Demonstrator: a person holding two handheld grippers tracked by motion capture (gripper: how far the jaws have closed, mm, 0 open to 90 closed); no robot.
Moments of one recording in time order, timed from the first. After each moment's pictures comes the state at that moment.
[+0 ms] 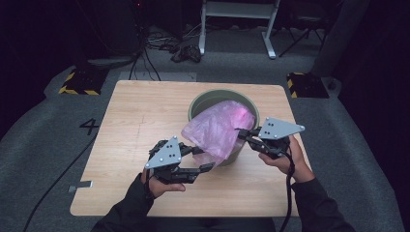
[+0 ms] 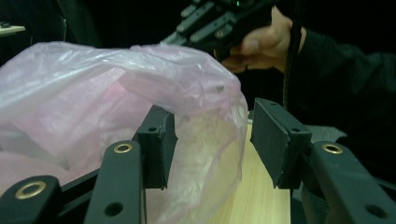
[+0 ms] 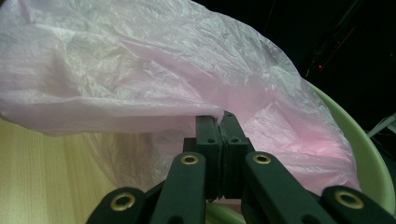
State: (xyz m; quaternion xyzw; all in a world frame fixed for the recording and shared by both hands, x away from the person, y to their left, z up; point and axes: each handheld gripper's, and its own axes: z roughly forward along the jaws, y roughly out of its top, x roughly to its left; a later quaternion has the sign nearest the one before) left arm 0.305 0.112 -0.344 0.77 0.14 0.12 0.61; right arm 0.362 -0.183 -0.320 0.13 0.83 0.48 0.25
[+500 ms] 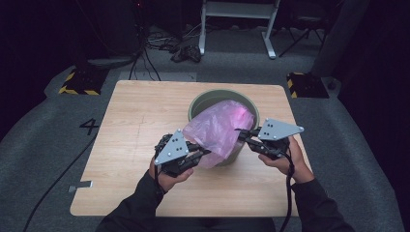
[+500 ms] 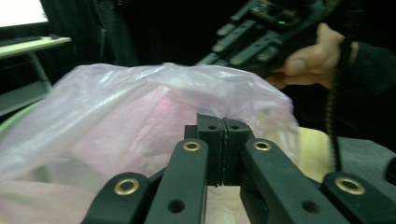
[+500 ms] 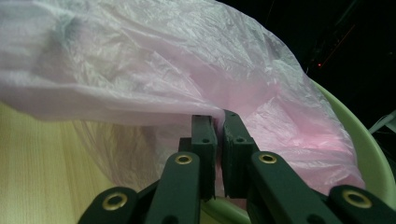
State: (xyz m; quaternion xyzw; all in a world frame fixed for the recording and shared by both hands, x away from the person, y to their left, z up) left arm 0.316 0.101 -0.340 0.75 0.17 0.18 0.61; right arm 0.361 -0.184 -0.323 0.13 0.83 0.48 0.25
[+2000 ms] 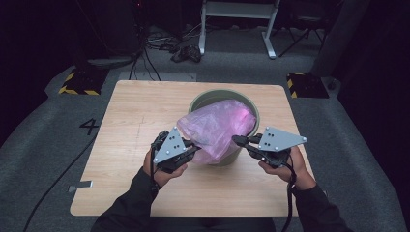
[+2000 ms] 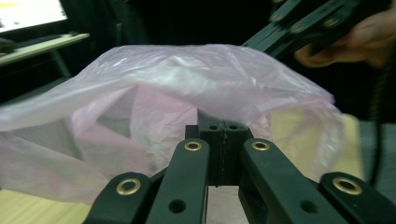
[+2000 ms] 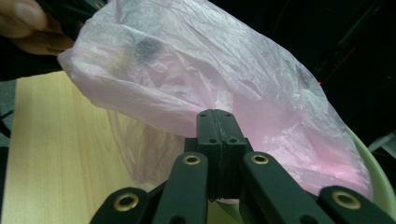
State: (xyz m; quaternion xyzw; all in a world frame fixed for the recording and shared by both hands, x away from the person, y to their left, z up) left arm 0.320 0.114 -0.341 0.77 0.17 0.21 0.59; right arm 0.337 -0.179 -0.316 0.09 0.83 0.49 0.26
